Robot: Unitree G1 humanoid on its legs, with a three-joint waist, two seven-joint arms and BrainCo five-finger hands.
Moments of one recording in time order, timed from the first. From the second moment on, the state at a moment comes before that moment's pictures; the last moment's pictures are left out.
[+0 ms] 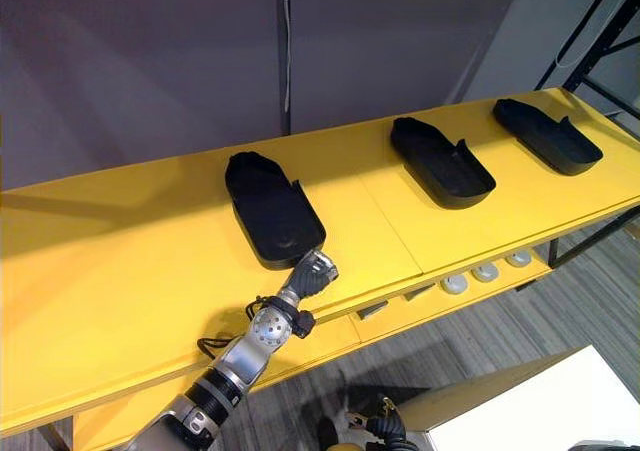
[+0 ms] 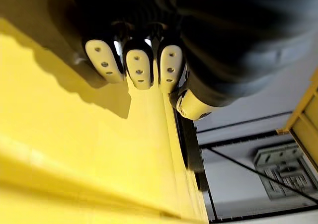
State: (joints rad) left arm -0.43 -0.07 -0.43 0.48 0.26 -0.03 0.18; right arm 0.13 0.00 -0.14 0.82 0.00 -0.06 -0.03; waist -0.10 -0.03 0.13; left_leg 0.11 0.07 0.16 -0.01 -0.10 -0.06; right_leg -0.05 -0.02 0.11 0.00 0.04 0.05
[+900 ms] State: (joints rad) left arm -0.30 -0.02 -0.34 0.04 0.20 -0.05 0.23; right arm 0.12 -0.01 -0.13 0.85 0.00 -0.06 -0.04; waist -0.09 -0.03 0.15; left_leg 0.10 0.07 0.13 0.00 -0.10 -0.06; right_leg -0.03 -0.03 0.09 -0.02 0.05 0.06
